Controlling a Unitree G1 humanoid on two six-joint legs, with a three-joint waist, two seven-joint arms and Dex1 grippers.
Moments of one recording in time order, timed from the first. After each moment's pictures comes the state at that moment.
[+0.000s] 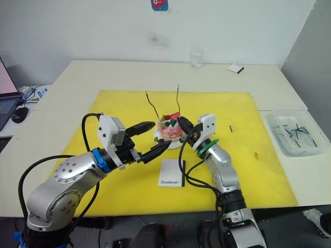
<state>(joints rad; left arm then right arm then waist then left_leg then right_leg) -0.20 0.53 0.05 -0.63 -0.62 0.65 -0.51 -0.45 0.04 0.06 0.22 0.30 0.02 0.50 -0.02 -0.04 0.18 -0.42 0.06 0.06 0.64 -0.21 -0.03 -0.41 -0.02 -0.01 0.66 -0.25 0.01</state>
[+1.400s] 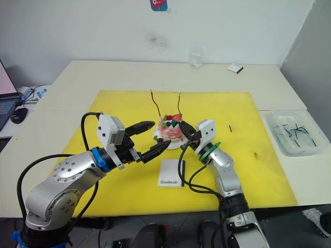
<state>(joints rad) -0.21 0.54 0.05 -0.63 -0.62 0.65 -0.53 -0.43 -0.01 0.10 0.24 0.19 -0.08 0.53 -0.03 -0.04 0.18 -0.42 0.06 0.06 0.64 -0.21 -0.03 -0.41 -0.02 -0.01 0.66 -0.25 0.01</state>
